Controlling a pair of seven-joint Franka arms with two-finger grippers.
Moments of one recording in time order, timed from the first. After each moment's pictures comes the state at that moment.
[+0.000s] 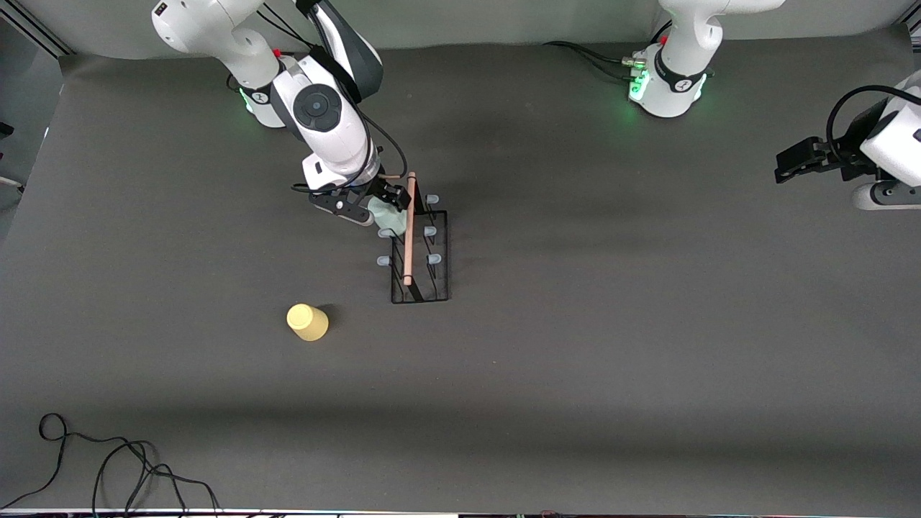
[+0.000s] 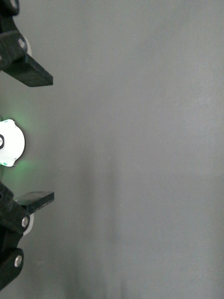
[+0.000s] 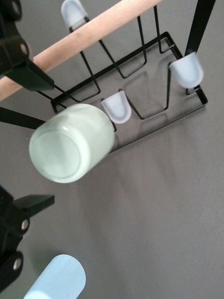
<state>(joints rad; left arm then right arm) -0.04 -0.03 0.00 -1.60 -0.01 1.42 -0.07 0.80 0.08 -0.13 -2.23 0.12 2.26 1.03</state>
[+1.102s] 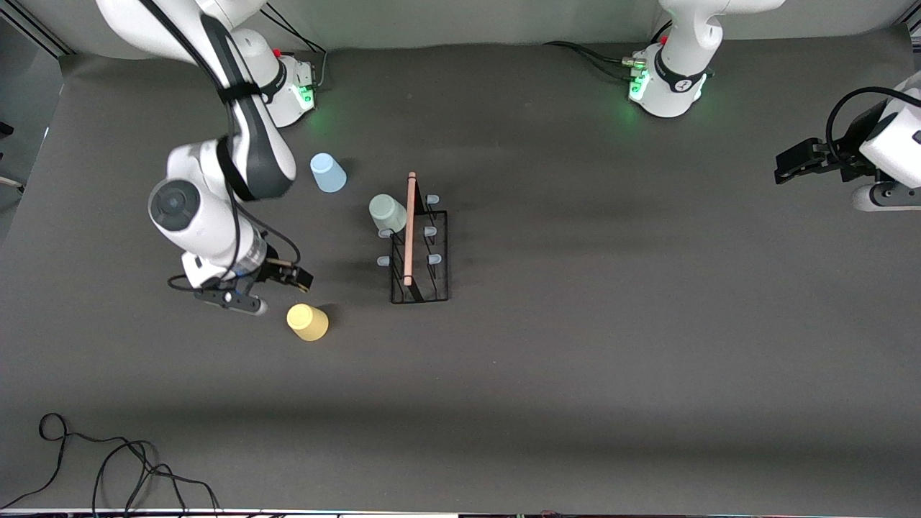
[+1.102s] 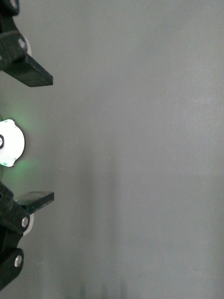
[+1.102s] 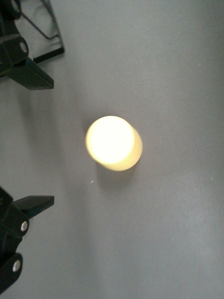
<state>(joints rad) -0.04 -0.03 0.00 -1.60 -0.01 1.43 -0.07 0.72 0.33 -0.49 -2.04 0.26 2.33 0.36</state>
